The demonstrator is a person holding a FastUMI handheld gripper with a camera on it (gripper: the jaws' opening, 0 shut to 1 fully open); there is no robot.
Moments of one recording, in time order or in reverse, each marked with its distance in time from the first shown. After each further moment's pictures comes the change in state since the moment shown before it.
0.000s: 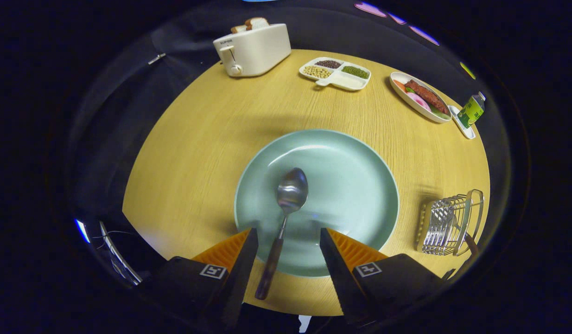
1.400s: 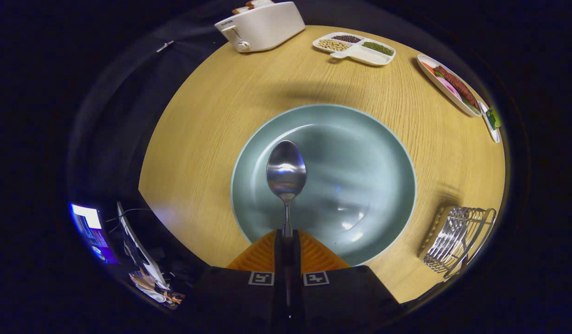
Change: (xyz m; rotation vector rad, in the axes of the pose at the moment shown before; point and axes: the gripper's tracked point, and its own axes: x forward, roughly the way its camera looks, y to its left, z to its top) arm -0.015 -0.011 -0.006 -0.093 0.170 0.181
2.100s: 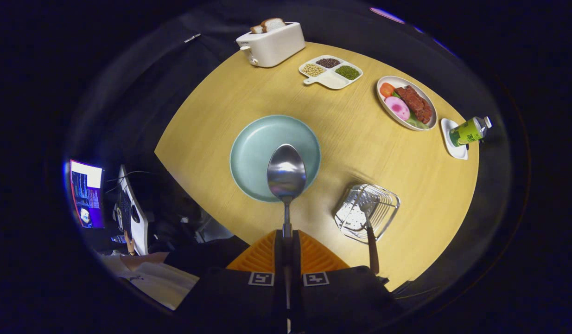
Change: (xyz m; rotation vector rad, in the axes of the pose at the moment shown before) arm -0.178 -0.087 -0.040 -0.136 0.063 -0.055
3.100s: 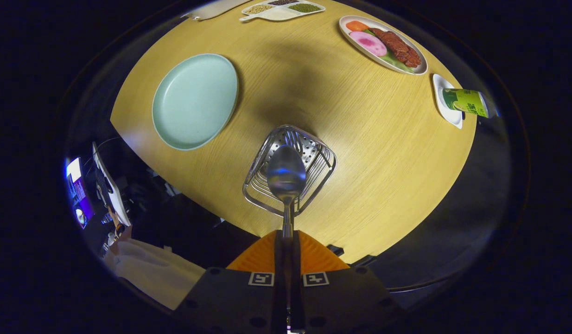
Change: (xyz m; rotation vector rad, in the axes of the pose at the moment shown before) arm 0.031 -0.117 -0.045 0.004 0.471 -0.116
